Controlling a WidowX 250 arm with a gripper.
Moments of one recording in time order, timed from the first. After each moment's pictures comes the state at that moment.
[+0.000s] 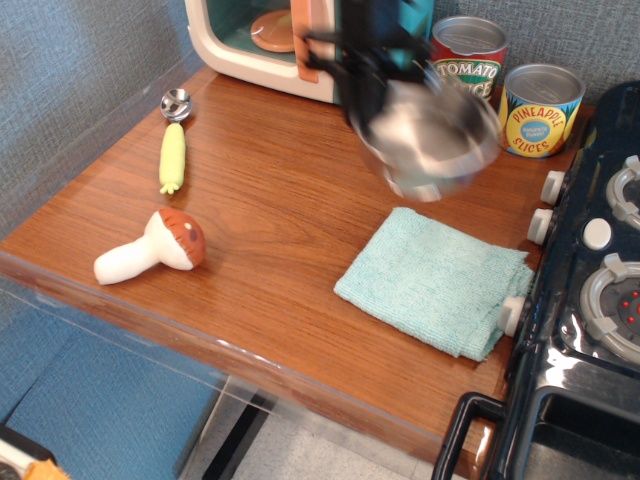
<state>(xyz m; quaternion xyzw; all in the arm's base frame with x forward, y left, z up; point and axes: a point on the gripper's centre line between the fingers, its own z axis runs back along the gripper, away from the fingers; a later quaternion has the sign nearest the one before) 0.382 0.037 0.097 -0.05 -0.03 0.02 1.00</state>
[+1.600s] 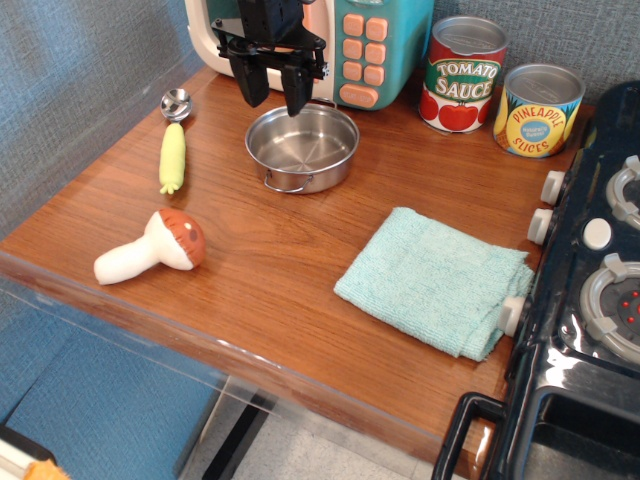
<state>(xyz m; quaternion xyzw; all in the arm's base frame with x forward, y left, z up) 0.408 0.107 0.068 -0.02 -0.09 -0.01 1.00</state>
